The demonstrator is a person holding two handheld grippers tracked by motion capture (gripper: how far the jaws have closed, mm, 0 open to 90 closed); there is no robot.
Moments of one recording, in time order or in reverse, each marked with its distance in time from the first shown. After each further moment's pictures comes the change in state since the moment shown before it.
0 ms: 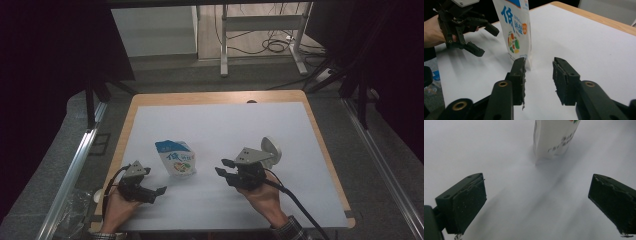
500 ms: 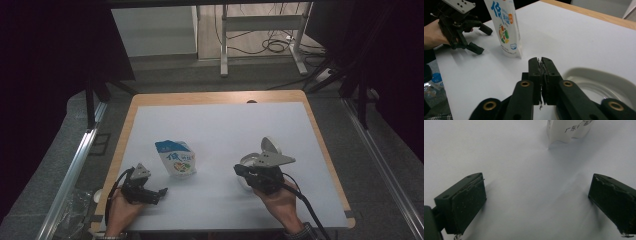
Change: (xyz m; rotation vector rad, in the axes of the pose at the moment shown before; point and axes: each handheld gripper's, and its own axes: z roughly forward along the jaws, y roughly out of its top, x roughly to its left) left arm -0.005 -0.004 0.011 0.070 0.098 -0.021; right arm -0.016 -0.019 -0.036 -0.002 -0.036 0.052
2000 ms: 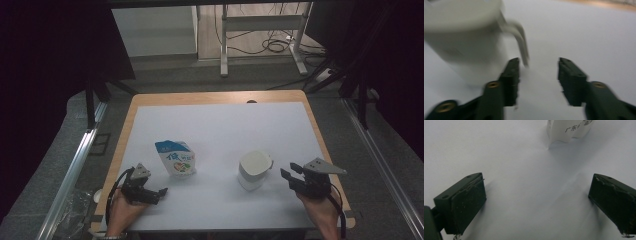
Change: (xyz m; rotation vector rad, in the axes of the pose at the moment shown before) left arm 0.001 0.000 0.000 0.002 -0.003 0.000; right arm -0.072 -0.073 -0.070 0.029 -0.340 0.150
